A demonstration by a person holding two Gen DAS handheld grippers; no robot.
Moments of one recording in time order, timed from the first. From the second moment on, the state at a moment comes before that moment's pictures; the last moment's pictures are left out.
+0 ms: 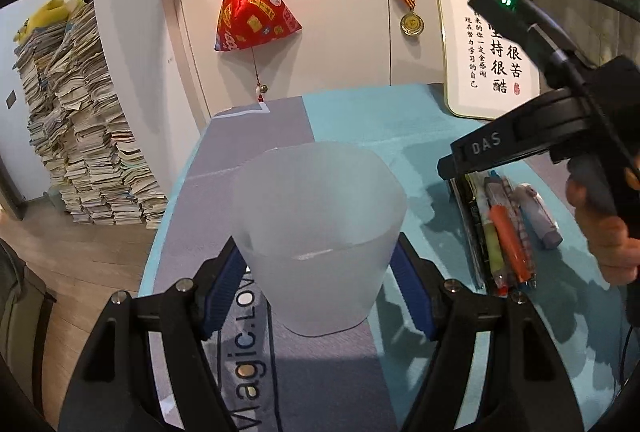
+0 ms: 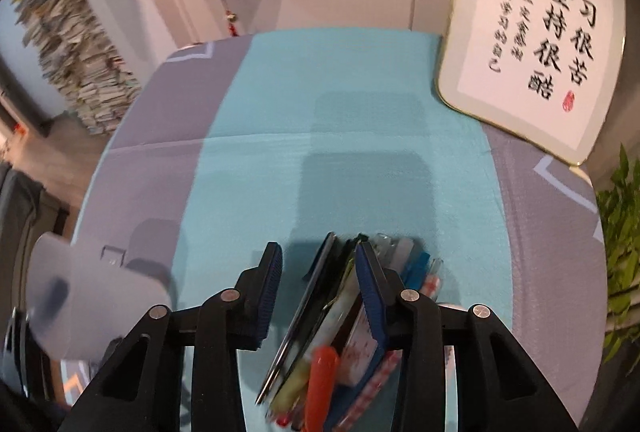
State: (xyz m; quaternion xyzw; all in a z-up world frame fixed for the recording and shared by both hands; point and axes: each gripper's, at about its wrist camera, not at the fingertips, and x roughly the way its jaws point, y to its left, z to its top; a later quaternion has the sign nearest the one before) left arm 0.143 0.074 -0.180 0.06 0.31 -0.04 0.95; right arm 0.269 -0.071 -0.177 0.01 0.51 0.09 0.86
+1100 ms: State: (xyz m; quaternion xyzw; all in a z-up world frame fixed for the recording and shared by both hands) left arm 0.143 0.093 -0.179 0.01 0.28 -0.02 0.96; right arm 0.293 -0.040 -0.198 -0.03 0.55 0.11 0.83
